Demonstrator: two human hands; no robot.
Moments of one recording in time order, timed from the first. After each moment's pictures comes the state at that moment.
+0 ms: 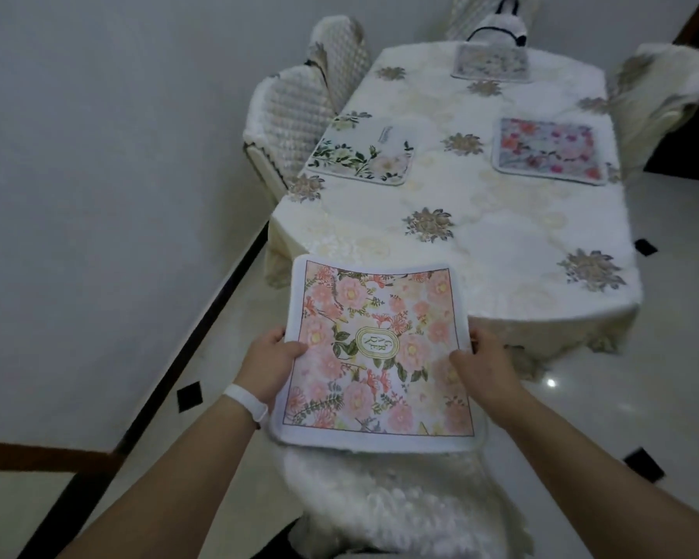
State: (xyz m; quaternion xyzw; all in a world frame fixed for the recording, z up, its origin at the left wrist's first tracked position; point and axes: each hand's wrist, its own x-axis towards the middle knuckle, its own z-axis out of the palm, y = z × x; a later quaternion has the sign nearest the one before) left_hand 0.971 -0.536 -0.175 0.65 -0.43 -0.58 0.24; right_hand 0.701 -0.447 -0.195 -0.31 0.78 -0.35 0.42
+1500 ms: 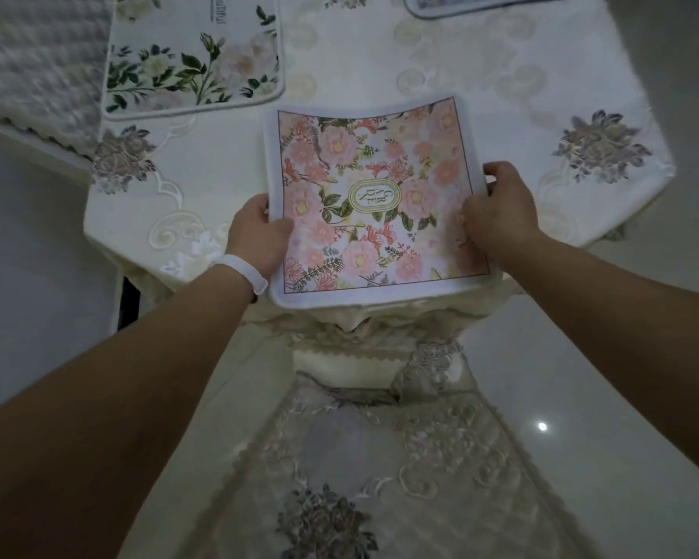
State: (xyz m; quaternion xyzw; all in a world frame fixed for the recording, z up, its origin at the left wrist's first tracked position) left_hand 0.773 -0.793 -0.303 0.55 -0.66 -0.48 0.14; right_hand 0.547 -0.624 -0.301 -0.19 0.89 -0.35 0.23
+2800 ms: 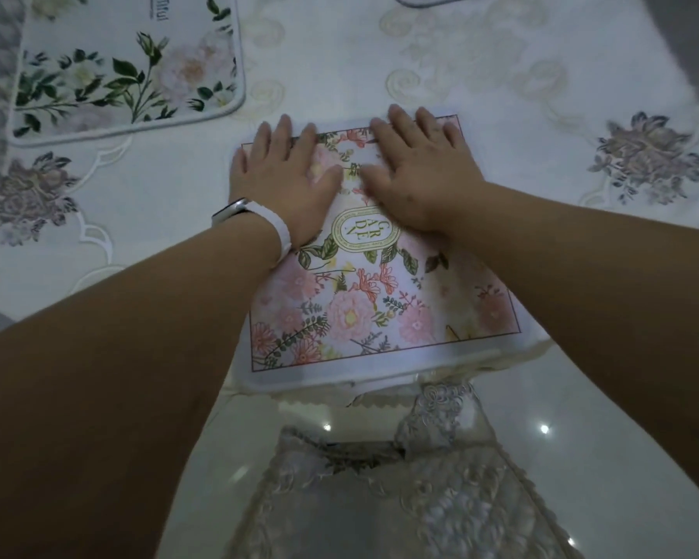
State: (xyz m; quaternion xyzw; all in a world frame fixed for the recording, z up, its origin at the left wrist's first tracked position) left_hand 0.656 -0.873 -0.363 0.38 -0.92 -0.08 -0.04; right_hand 0.504 -0.748 -0.356 -0.51 0.85 -0.03 0.12
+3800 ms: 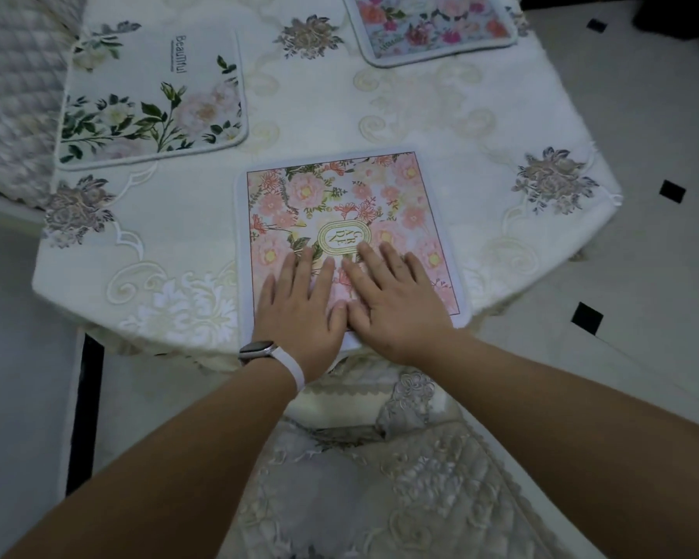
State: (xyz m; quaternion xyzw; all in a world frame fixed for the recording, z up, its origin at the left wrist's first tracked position) left_hand 0.757 -0.727 -0.353 0.33 -0.94 -0.10 -0.05; right_hand 0.623 -0.622 -0.347 -0.55 0.82 -0.03 0.15
